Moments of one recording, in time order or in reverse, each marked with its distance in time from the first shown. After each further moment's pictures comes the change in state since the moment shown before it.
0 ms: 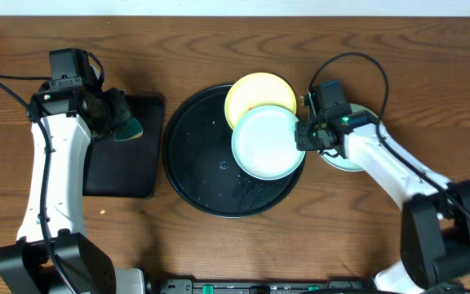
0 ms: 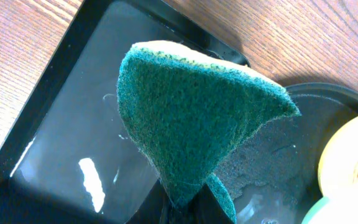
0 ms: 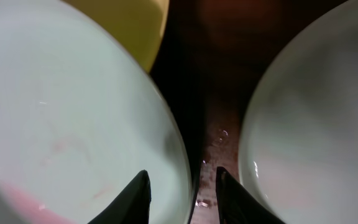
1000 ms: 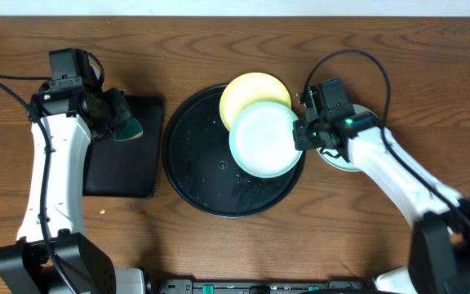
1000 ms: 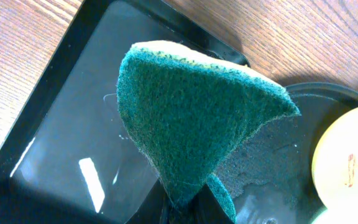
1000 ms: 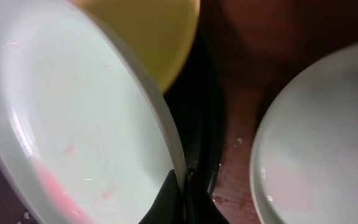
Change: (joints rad) left arm 0.000 0.000 0.000 0.000 0.000 0.000; right arm 0.026 -0.117 0.001 -0.002 -0.017 -0.068
